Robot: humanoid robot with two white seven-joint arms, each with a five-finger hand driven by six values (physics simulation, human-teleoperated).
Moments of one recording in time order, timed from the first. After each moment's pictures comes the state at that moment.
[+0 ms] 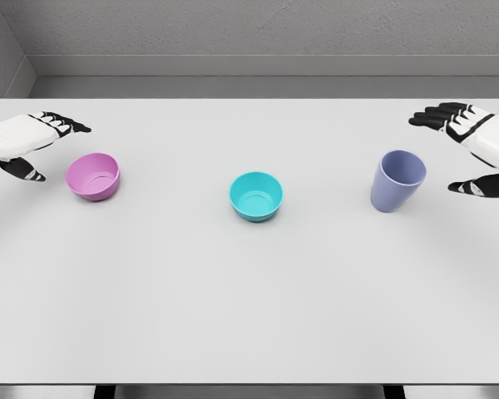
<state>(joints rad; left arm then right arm) -0.65 0.80 -0.50 -1.05 -0.60 -0.61 -0.32 -0.16 -1.19 0.34 -1.75 0.15 -0.48 -0.02</state>
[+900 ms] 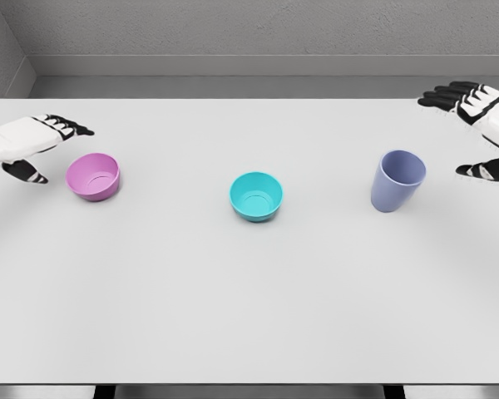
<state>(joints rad) -0.65 0.79 -0.52 -1.05 -0.60 -0.61 -0.32 -0.19 -1.19 0.30 -1.75 0.15 -0.48 -0.02</state>
